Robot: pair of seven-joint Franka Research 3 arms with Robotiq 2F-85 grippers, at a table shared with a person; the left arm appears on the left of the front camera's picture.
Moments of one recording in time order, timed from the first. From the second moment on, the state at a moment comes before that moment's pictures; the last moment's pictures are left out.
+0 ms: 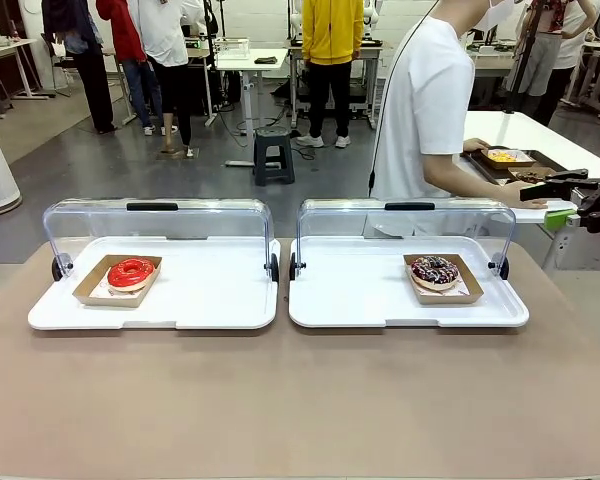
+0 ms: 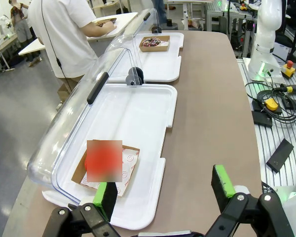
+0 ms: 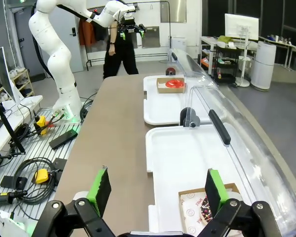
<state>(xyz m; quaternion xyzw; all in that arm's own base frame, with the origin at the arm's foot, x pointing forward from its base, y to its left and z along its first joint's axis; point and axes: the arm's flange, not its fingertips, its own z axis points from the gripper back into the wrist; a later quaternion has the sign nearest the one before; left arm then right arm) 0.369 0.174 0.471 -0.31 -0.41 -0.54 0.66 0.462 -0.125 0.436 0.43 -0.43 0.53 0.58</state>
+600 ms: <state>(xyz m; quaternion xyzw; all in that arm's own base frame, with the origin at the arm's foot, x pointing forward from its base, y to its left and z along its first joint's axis) 0.369 0.174 0.471 -0.31 -0.41 -0.54 0.66 0.462 -0.125 0.436 0.43 -0.43 0.53 0.58</state>
